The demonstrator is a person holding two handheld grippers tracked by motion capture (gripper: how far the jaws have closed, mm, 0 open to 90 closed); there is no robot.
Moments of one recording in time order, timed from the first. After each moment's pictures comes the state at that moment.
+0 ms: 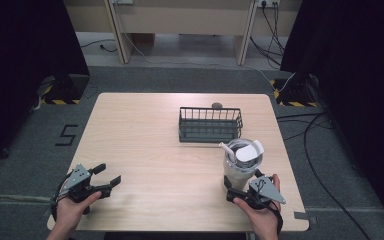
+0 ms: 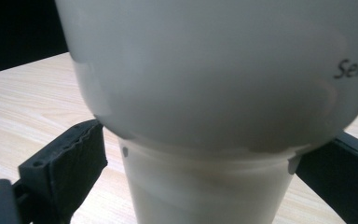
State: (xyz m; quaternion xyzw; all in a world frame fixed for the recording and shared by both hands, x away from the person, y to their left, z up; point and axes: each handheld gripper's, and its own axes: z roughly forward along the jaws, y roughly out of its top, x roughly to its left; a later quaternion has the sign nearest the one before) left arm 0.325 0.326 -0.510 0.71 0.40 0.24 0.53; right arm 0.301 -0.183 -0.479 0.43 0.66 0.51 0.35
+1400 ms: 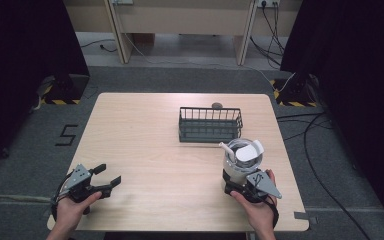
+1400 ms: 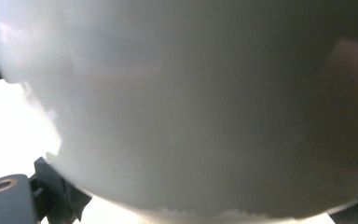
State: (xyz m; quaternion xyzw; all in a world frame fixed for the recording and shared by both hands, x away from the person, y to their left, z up) left arm 0.325 0.326 -0.511 0.71 0.40 0.23 0.53; right arm 0.318 -0.178 -0.484 0.44 0.64 0.52 0.35
